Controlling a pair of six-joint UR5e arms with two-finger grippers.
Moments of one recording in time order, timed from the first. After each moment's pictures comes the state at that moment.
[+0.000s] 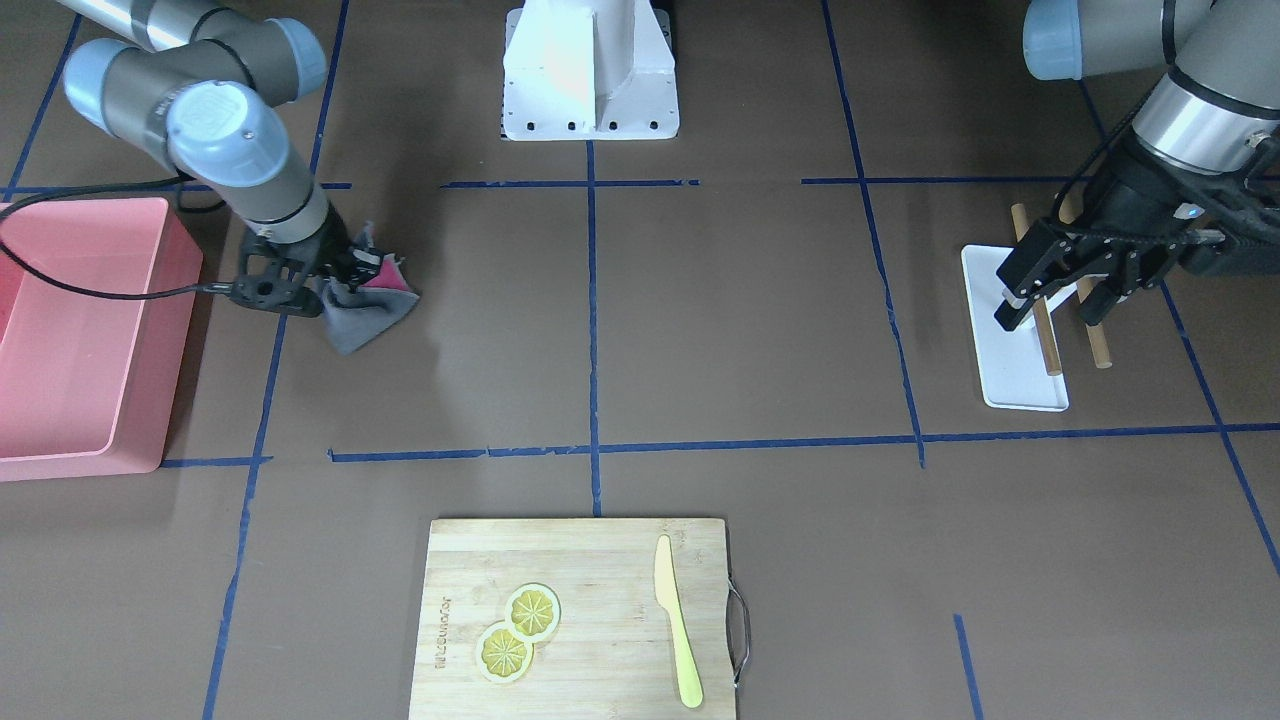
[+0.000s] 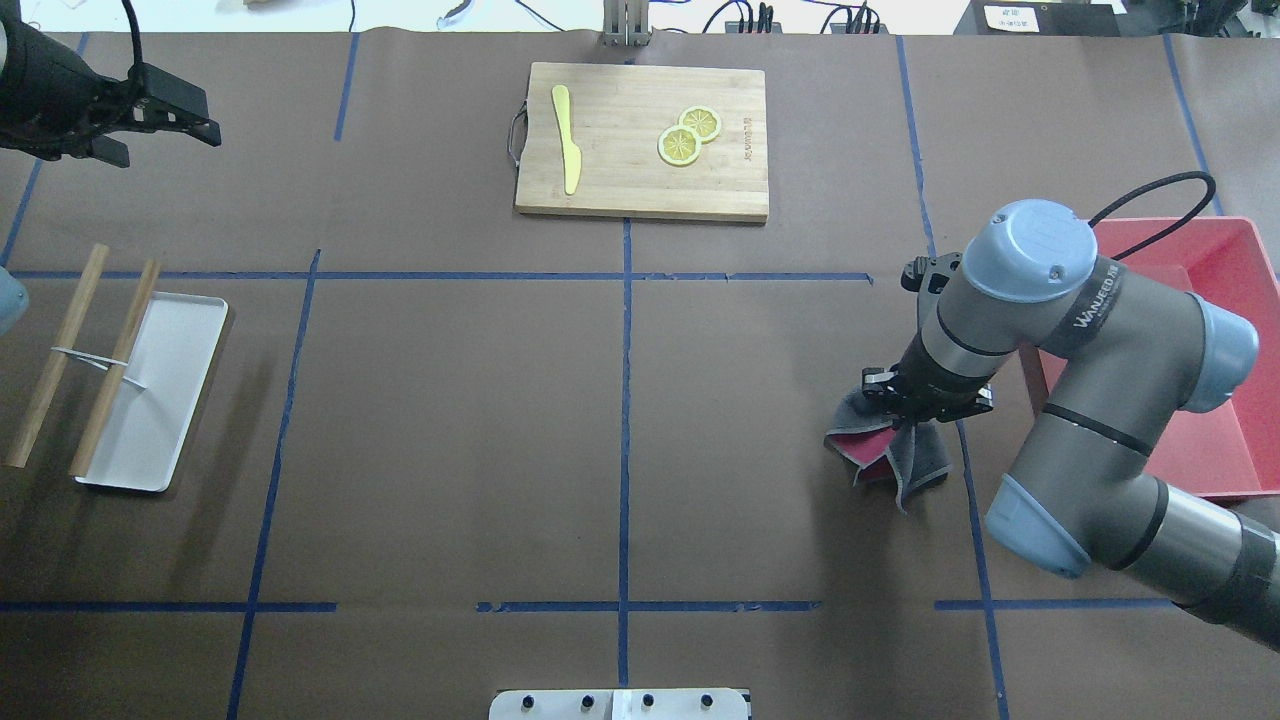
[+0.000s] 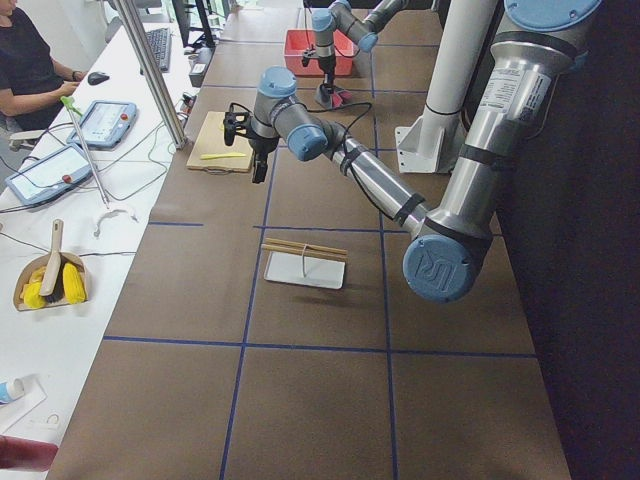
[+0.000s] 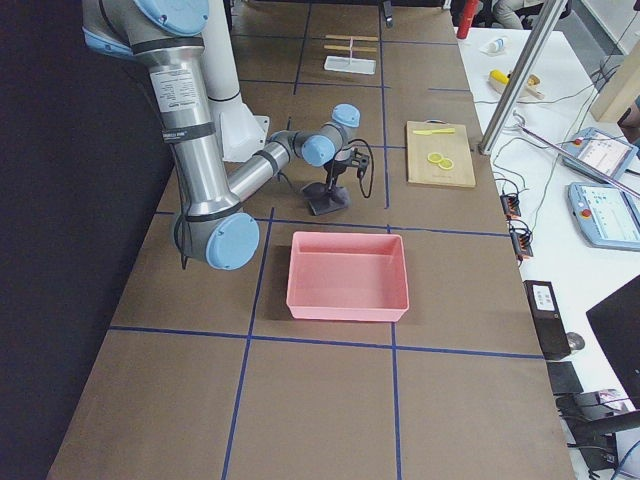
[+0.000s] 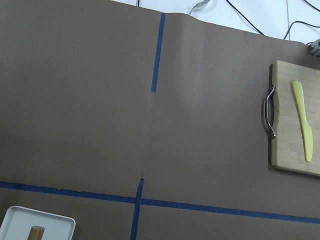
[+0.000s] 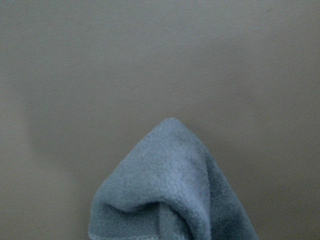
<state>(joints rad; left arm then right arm) -1.10 -1.87 -1.94 -1.76 -2.13 -1.03 0.66 -1.31 1.85 -1.57 2.10 1.17</state>
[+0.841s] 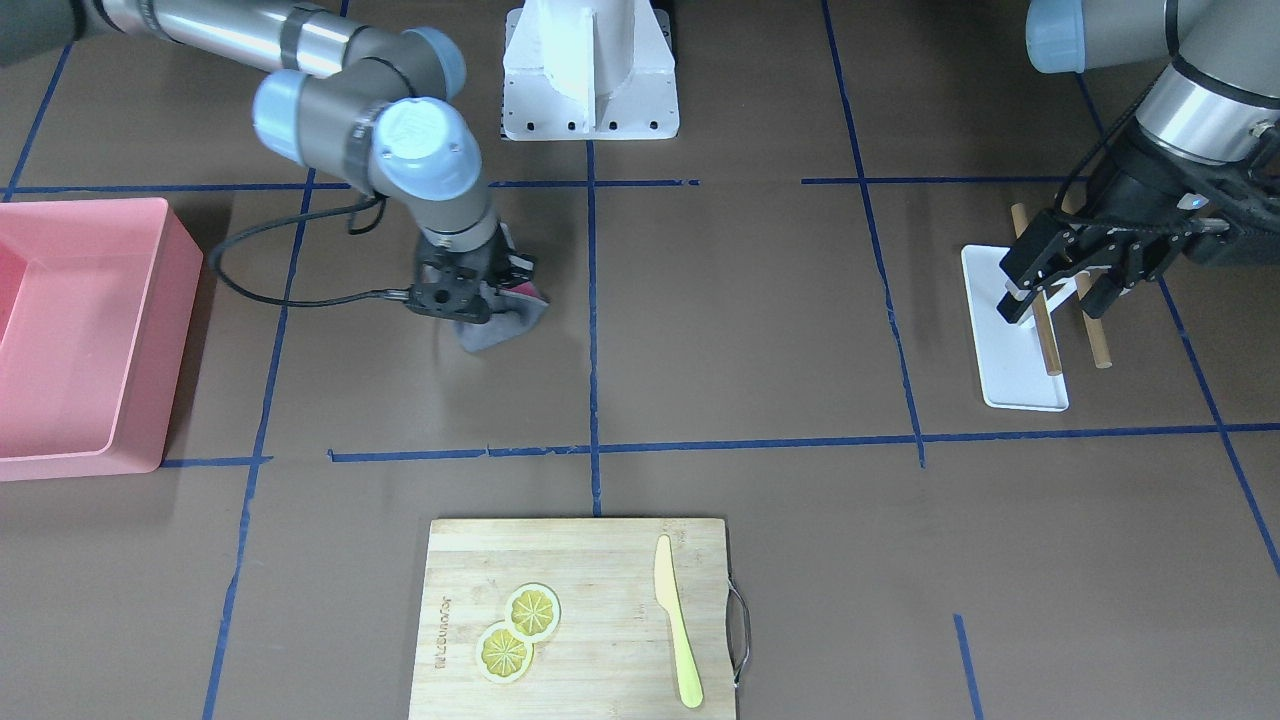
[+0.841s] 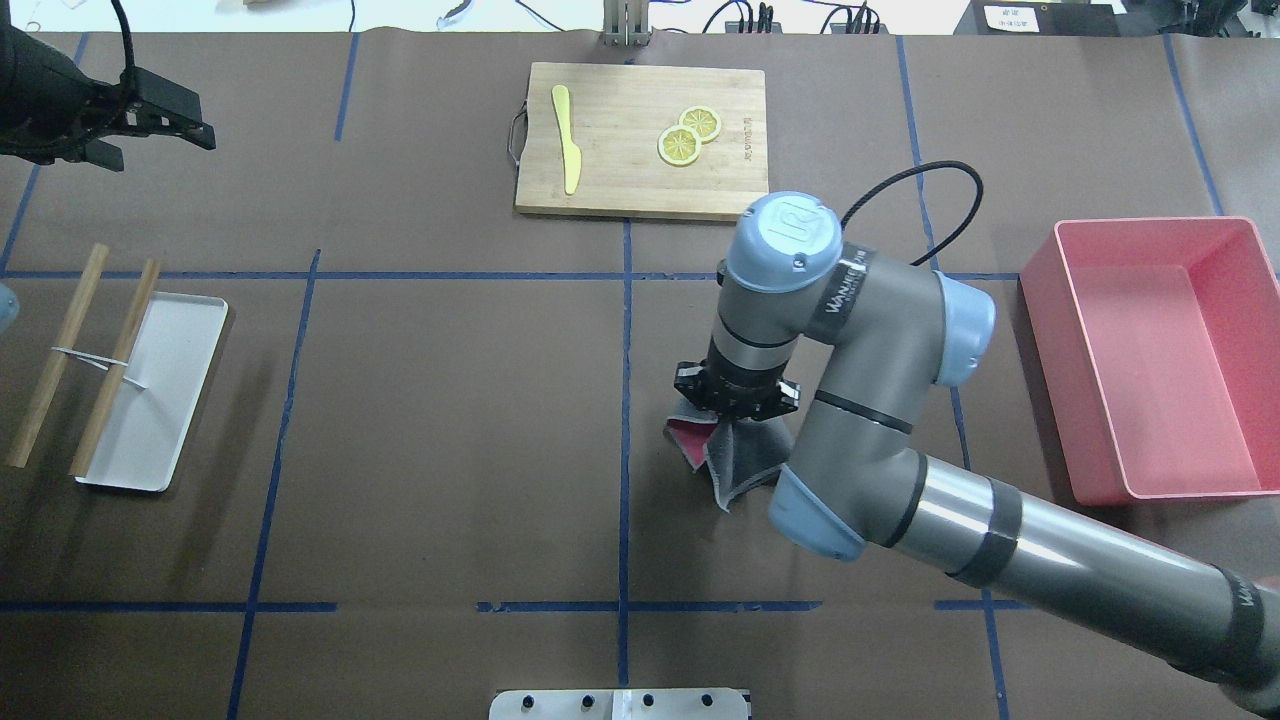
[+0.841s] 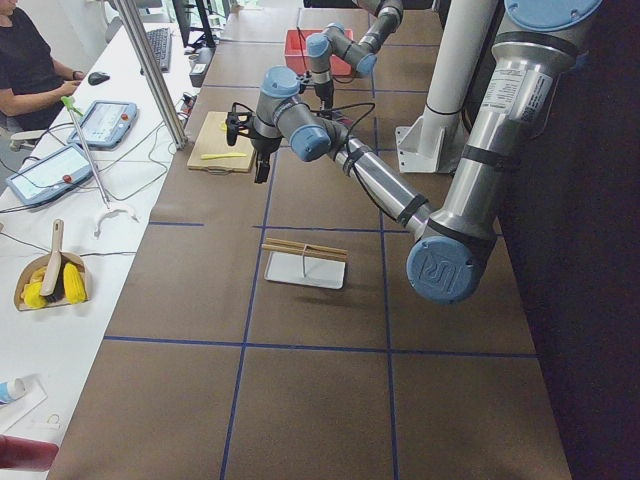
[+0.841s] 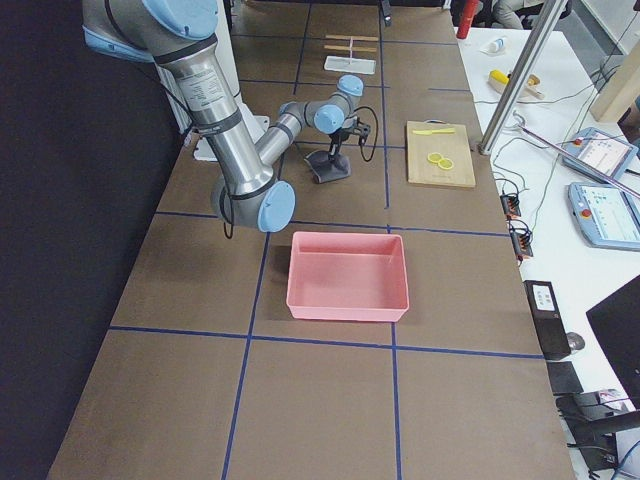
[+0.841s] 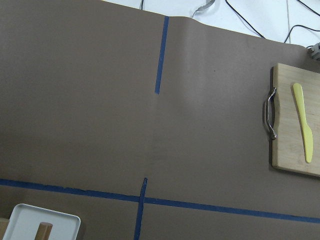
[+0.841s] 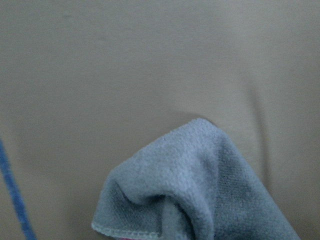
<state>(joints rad) -1.10 -1.86 -1.95 -1.76 -2.13 -1.03 0.54 -0.89 1.59 -1.61 2.09 1.38</state>
